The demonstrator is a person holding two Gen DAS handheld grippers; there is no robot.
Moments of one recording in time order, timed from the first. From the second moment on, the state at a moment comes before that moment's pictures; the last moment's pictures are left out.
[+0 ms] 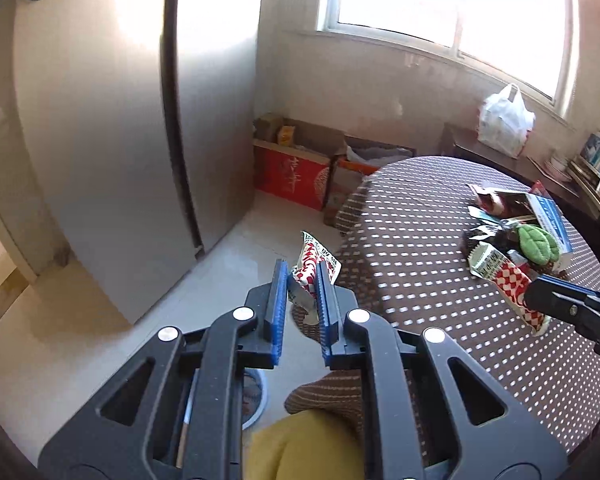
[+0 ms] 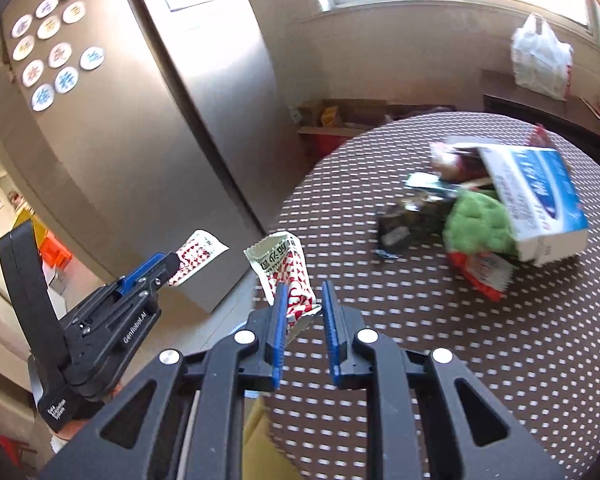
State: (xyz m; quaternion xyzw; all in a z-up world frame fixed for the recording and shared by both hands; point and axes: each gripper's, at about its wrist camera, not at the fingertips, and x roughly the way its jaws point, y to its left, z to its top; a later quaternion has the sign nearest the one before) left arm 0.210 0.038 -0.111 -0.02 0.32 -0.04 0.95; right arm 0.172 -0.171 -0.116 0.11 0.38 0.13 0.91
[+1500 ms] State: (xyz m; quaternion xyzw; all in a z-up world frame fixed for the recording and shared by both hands) left arm 0.177 0.217 -0.156 -0.10 0.37 0.13 0.91; right arm 0.245 0.040 -0.181 0.02 0.48 0.25 0.84
